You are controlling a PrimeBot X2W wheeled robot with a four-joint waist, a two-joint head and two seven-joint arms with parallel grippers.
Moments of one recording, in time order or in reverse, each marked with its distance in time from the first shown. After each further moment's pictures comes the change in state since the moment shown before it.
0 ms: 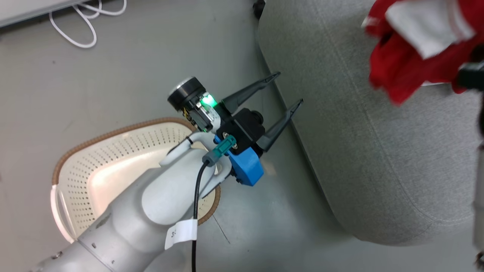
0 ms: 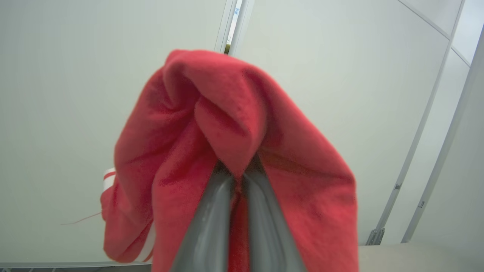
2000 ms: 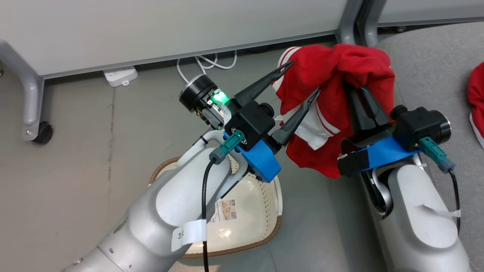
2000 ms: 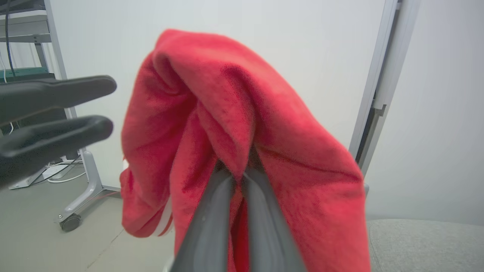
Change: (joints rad) left arm 0.033 -0.091 0.109 -0.015 0.013 0.000 -0.001; right arm 0.184 0.115 0.300 0.210 0.017 0.000 0.000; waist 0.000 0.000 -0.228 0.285
